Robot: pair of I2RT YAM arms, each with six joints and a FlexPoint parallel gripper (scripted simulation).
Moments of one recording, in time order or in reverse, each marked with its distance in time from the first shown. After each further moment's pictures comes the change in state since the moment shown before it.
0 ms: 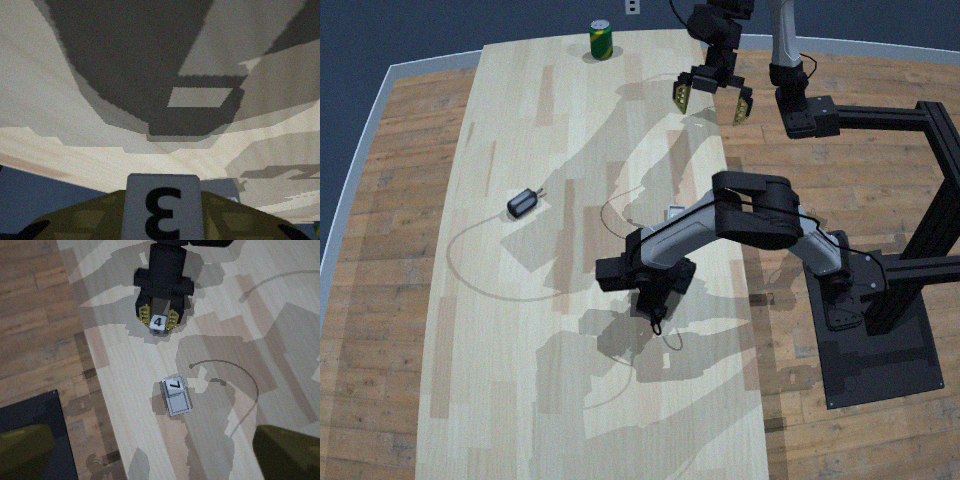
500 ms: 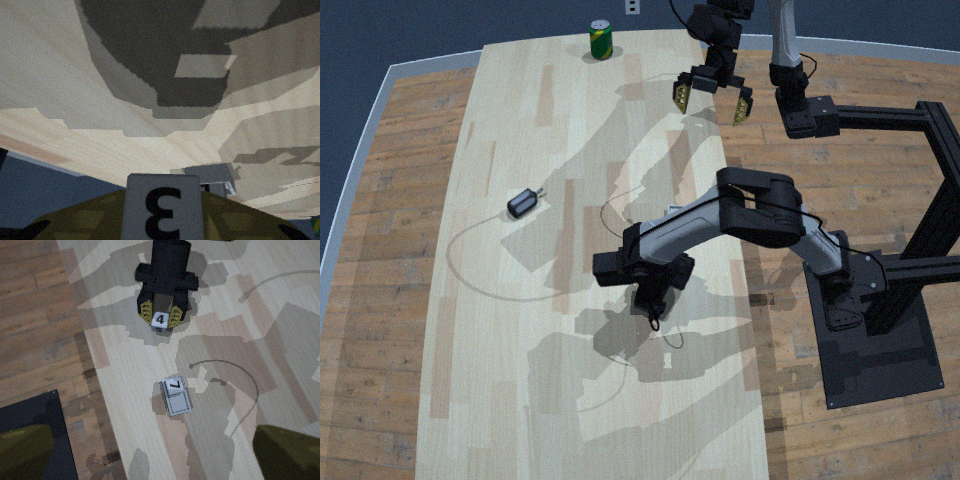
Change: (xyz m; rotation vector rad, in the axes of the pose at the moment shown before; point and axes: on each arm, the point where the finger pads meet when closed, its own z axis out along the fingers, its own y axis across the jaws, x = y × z) left arm 0.008 -0.004 -0.011 -0.003 0.003 -0.001; right arm 0.000 0.000 0.000 0.000 0.000 0.000
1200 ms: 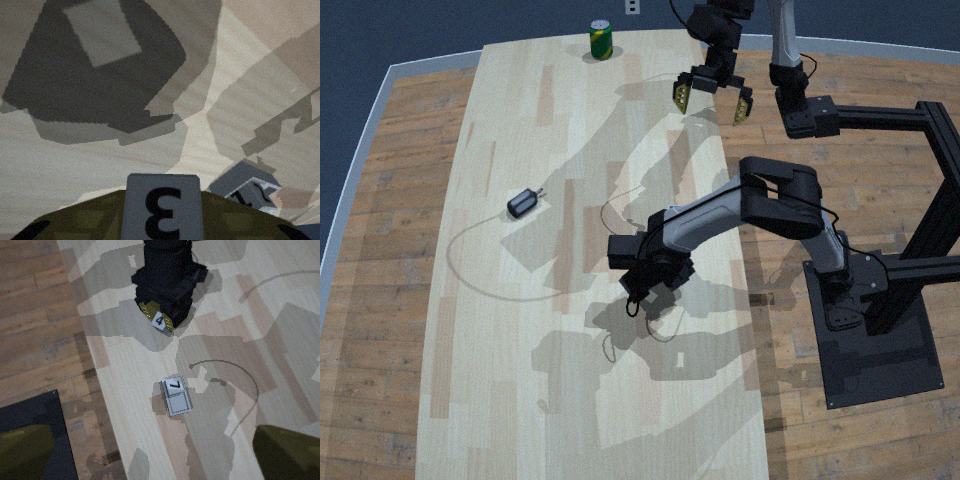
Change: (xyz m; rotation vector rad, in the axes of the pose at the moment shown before) left arm -0.005 -0.006 0.002 0.066 -0.222 0.533; right arm 0.000 0.000 0.000 0.000 0.000 0.000
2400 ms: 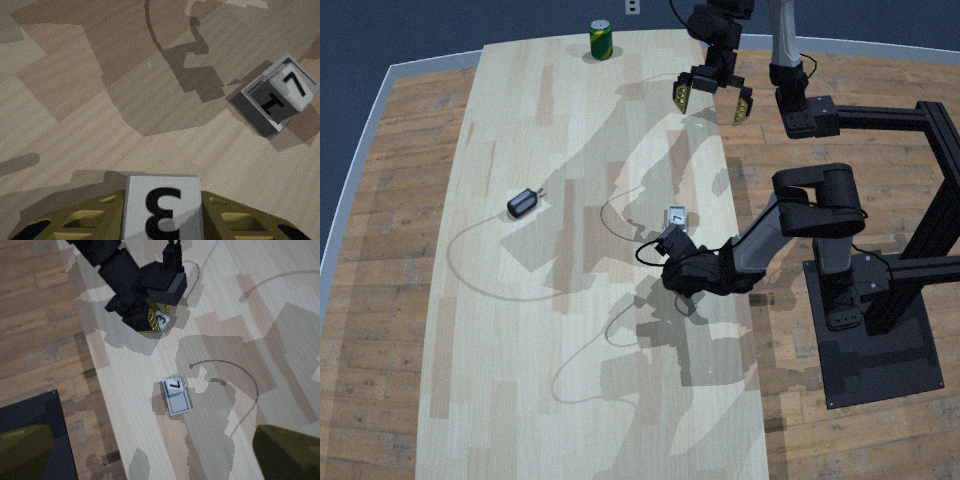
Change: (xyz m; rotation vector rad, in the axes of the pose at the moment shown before) left arm 0.007 0.004 -0.001 0.233 -0.588 1.390; right arm 0.000 0.000 0.000 0.000 0.000 0.000
